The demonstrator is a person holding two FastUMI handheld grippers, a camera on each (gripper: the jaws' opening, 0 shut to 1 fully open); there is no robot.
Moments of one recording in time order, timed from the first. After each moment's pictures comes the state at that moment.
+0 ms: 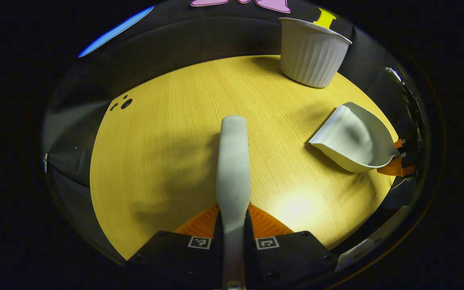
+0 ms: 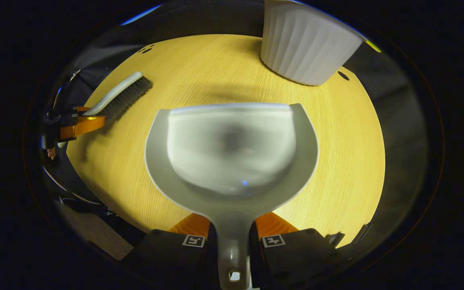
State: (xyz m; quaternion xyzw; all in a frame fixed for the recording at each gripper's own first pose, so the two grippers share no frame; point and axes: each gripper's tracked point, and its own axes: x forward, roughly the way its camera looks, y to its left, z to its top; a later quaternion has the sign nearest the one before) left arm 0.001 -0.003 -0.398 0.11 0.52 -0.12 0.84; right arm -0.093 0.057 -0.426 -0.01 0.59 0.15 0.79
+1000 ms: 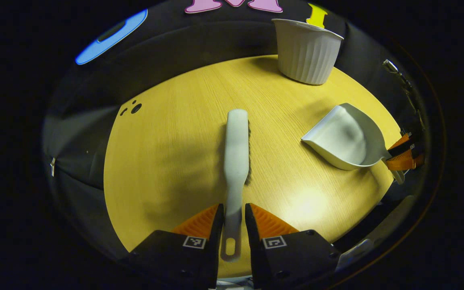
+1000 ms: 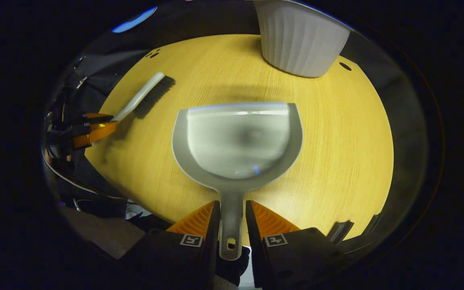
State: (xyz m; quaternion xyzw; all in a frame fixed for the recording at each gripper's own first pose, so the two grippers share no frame) left arm -0.024 0.000 -0.366 0.13 0.51 -0.10 0.85; right arm -0.116 0.048 -0.379 0.04 0.59 0.19 0.78
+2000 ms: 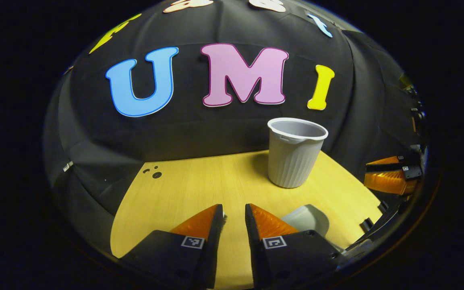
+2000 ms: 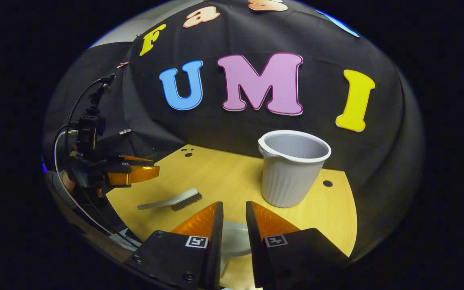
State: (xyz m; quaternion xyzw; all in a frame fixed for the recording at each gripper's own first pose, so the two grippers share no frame) left arm 0.009 -0.115 -0.162 0.02 0.23 -0.06 0.97; right arm -0.017 0.017 -0.161 0.05 0.19 0.25 0.95
